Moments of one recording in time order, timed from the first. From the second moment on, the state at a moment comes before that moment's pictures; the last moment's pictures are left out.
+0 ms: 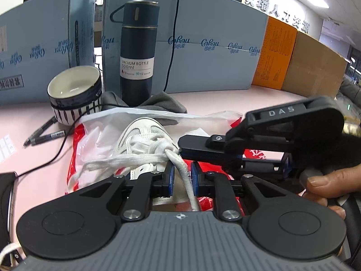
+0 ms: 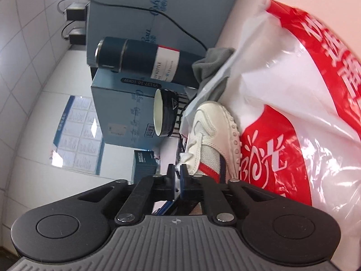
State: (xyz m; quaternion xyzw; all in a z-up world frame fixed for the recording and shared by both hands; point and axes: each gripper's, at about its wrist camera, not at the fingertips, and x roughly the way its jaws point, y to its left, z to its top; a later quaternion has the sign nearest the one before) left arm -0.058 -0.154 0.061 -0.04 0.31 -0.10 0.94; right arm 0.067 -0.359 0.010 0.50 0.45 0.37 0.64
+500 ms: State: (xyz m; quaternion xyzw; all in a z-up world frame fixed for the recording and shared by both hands) left arm -0.059 -0.149 0.059 -0.06 0.31 -0.09 0.94; right arm 0.051 -0.371 -0.028 0.66 0.40 0.36 0.53
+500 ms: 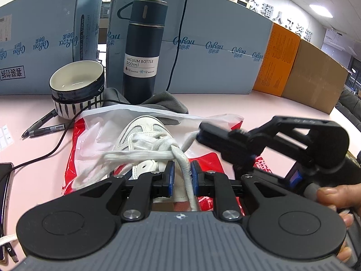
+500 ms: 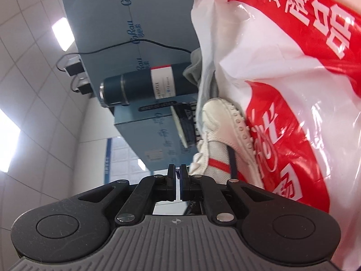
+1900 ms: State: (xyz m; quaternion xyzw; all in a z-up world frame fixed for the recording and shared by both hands) left arm -0.065 -0.169 0.060 -0.03 0.29 -0.05 0.95; right arm 0.051 -0.470 0.052 0.75 0.18 0.44 0.47
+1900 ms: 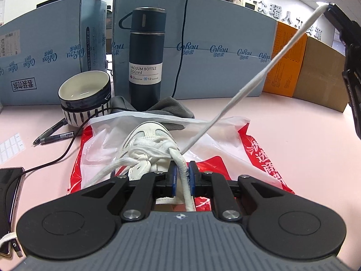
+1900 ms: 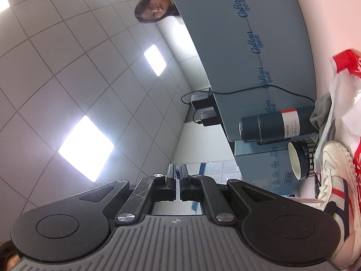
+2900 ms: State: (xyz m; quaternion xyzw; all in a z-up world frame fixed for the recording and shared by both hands) left arm -0.078 -0.158 0.063 -0.03 0.28 -0.07 0.96; right arm 0.049 -0.495 0.106 0.62 0.19 0.39 0.66
